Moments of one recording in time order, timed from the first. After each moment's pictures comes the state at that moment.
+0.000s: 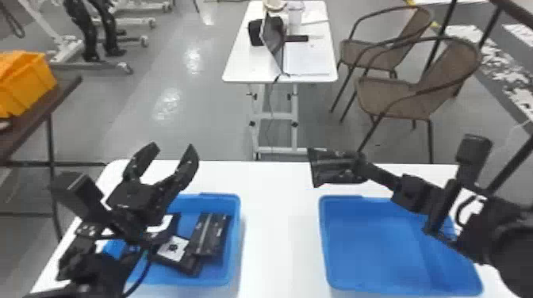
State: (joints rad) left arm 0.30 0.00 0.18 -1.96 0.23 0.08 -0.37; right arm -0.02 -0.11 -0.11 -1.76 -0.57 0.79 0.46
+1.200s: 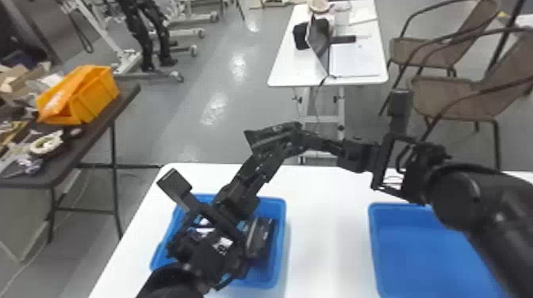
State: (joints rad) left arm 0.22 0.06 0.03 -1.86 0.76 0.23 -0.28; right arm -0.42 -0.08 0.34 -1.32 -0.66 0.56 0.62
